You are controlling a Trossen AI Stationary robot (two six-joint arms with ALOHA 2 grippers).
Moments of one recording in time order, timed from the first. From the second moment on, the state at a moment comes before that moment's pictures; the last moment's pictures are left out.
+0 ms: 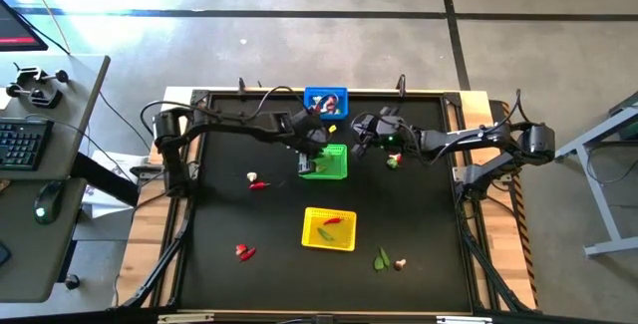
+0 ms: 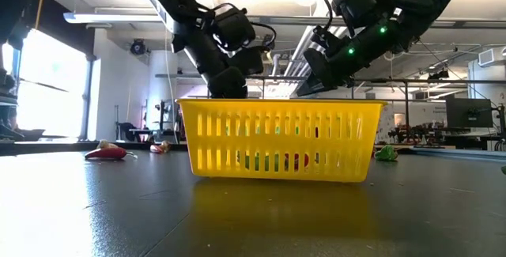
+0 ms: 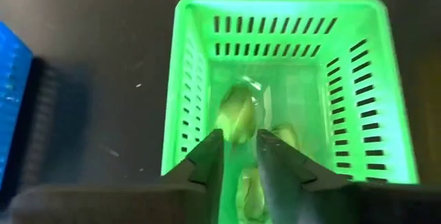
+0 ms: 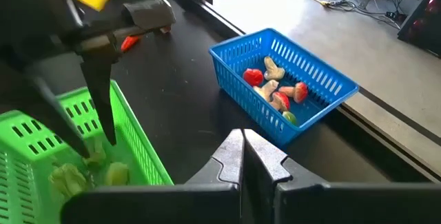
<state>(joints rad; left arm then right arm) 0.30 1.86 1.18 -0.27 0.14 0.27 -0.27 1.44 0.66 0.31 0.34 0.09</state>
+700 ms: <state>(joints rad) 0.22 1.61 0.81 0.40 0.20 0.19 -0.10 1.33 0.66 0.08 0.34 0.20</state>
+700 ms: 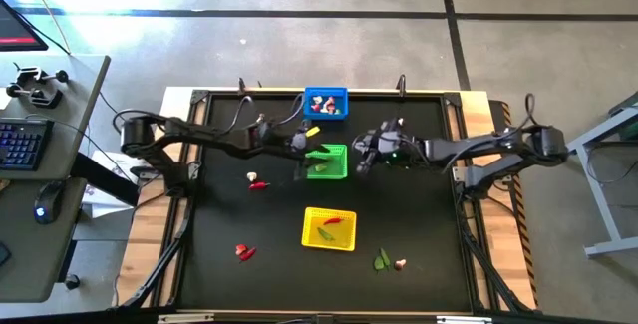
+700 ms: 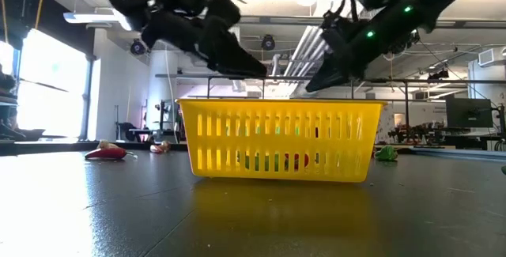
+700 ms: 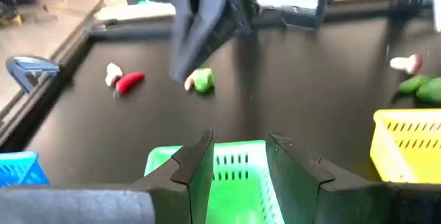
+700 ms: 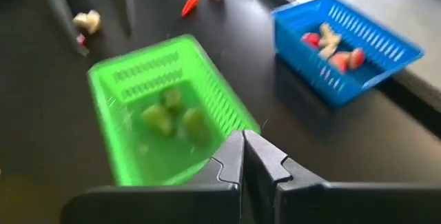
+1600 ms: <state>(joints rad) 0.22 1.58 0.61 0.83 0.20 0.06 0.46 1.26 0.76 -0.64 0.07 0.98</state>
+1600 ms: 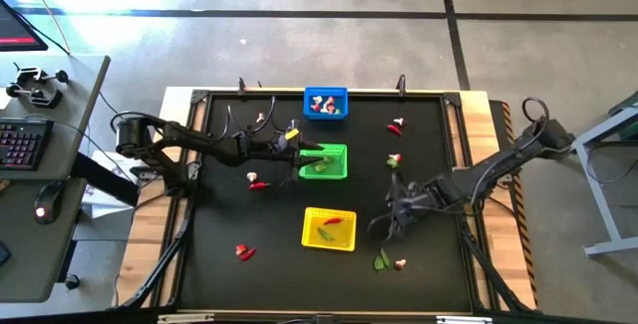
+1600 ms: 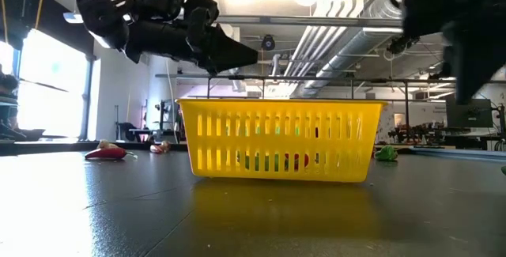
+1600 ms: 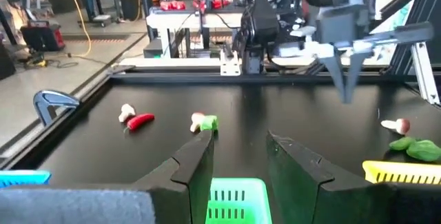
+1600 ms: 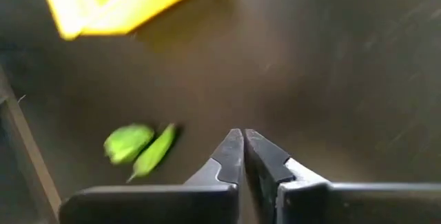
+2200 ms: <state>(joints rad) 0.22 1.58 0.61 0.85 0.14 0.05 0.79 1.40 0.77 -0.49 0.05 0.97</state>
